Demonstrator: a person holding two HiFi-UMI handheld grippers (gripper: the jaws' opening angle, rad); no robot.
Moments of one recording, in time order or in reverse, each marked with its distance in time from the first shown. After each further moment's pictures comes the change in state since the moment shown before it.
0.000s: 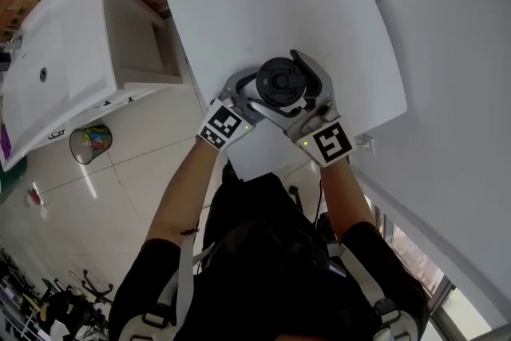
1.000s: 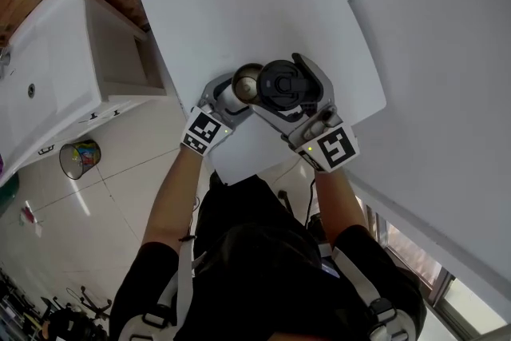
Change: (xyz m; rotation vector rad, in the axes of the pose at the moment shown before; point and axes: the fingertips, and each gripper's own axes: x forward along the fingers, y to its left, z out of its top) left arm 0.002 0.004 -0.003 0.021 -0.008 0.038; right arm -0.042 -0.029 0.034 0.048 -0.062 -0.078
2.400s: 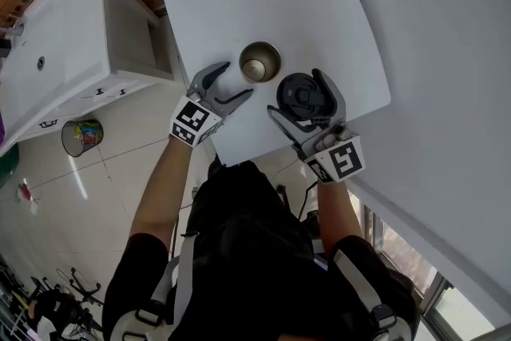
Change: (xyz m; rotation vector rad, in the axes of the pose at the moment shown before) left arm -0.053 0.002 0.011 -0.063 0.020 0.100; right arm -0.062 0.017 -0.012 0.075 0.008 -0.081
